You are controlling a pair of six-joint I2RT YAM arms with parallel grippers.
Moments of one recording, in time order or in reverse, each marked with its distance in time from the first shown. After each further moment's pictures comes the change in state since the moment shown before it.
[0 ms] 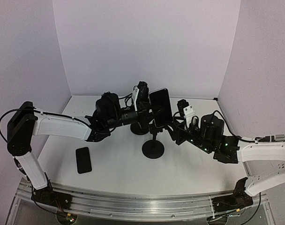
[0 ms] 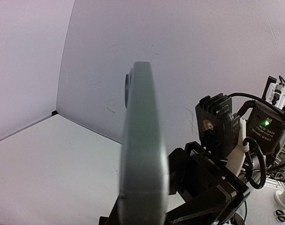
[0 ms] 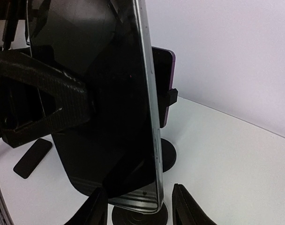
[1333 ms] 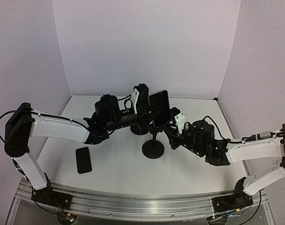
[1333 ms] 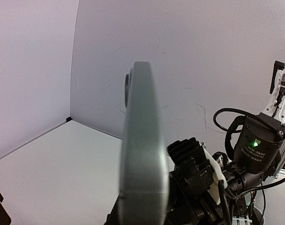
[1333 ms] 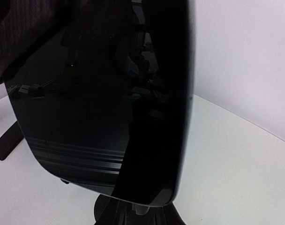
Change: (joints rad) left arm -0.021 -0.027 -0.032 -0.004 -0.070 0.103; right arm -0.001 0.139 -0.042 0.129 0.017 -0.090
